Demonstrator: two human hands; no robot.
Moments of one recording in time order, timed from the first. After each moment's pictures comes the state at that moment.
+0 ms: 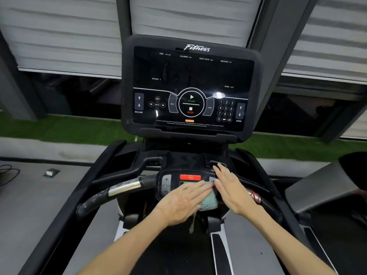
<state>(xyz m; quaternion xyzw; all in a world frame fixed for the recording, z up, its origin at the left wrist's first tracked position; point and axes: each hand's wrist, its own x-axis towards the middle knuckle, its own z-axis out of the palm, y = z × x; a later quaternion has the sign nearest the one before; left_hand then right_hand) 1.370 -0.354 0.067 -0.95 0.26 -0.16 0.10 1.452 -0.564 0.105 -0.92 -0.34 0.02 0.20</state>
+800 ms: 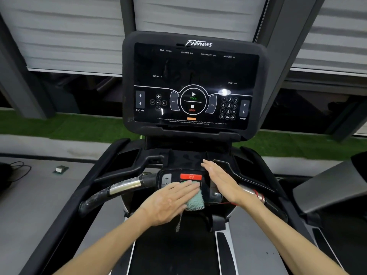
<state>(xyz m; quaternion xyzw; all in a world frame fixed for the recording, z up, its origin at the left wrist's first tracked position) 1.357 -0.318 0.060 -0.95 0.25 -0.14 0.11 1.460 -0.534 0.125 -0.86 -0.29 0.20 0.38</state>
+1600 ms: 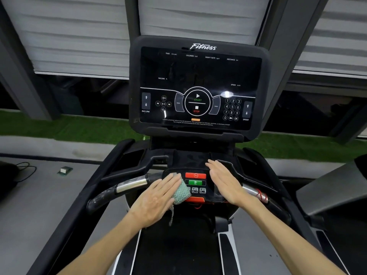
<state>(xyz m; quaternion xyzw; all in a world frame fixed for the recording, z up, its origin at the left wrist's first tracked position) 1.326 -0.288 0.053 -0.98 0.13 -0.16 0.03 1.453 -0.531 0.120 -0.89 -0.30 0.13 0.31</state>
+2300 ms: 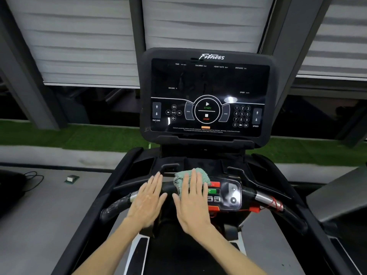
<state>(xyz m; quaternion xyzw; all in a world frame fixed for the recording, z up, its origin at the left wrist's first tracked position) 1.323 -0.234 0.054 -0.99 -0.04 -0.10 -0.09 1.362 -0.401 0.089 -0.95 -0.26 -0.10 0.11</state>
